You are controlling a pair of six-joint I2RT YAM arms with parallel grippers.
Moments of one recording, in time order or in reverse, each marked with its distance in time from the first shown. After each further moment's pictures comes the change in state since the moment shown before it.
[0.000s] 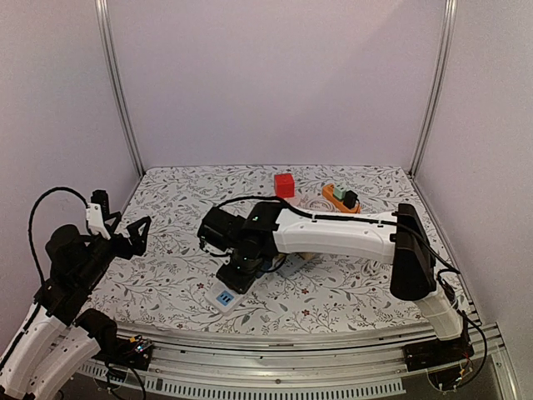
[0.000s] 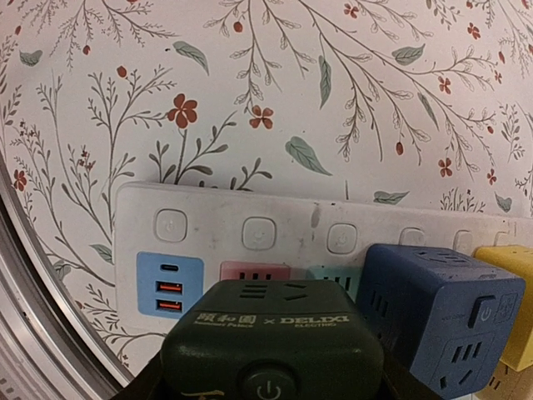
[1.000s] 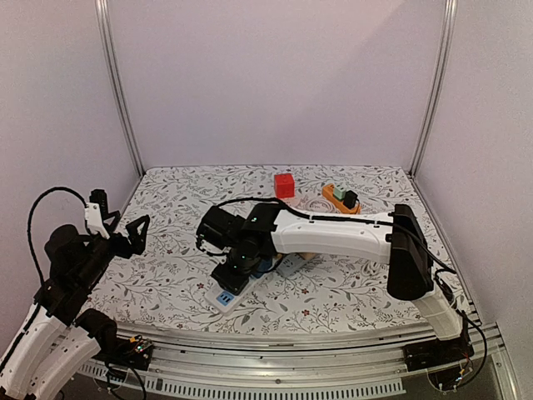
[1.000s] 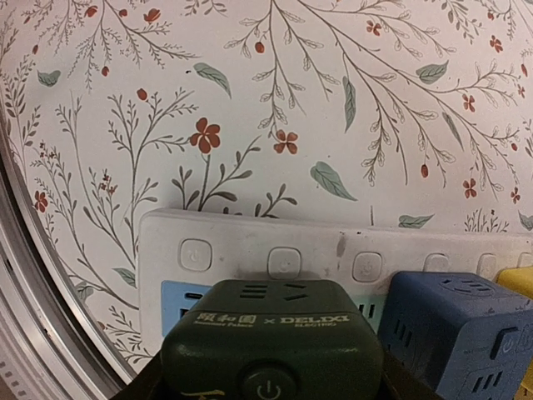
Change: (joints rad) left arm 0.010 -0.003 0.000 0.009 0.003 0.000; right arm -0.008 0.021 0.004 0.061 -0.072 0.011
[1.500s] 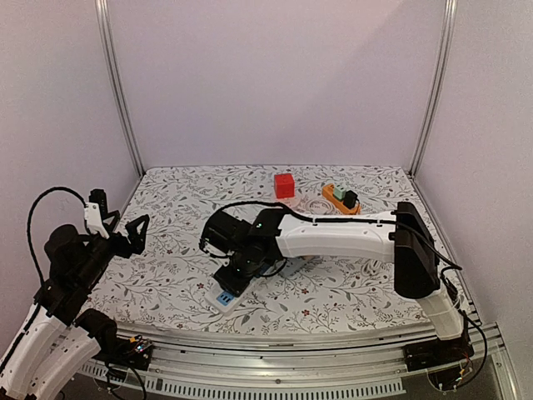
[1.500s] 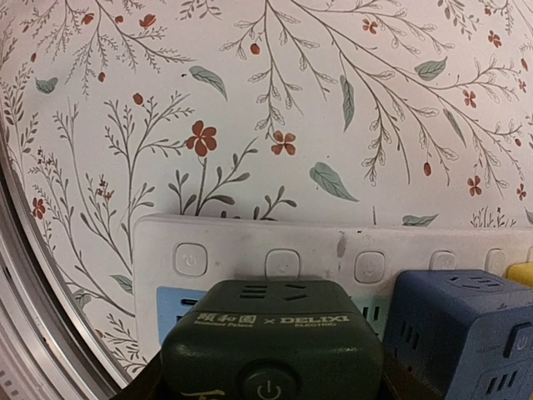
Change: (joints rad) left arm 0.007 0.000 0.000 0.003 0.002 0.000; right arm -0.002 -0.032 -0.105 0.083 -0.003 0.020
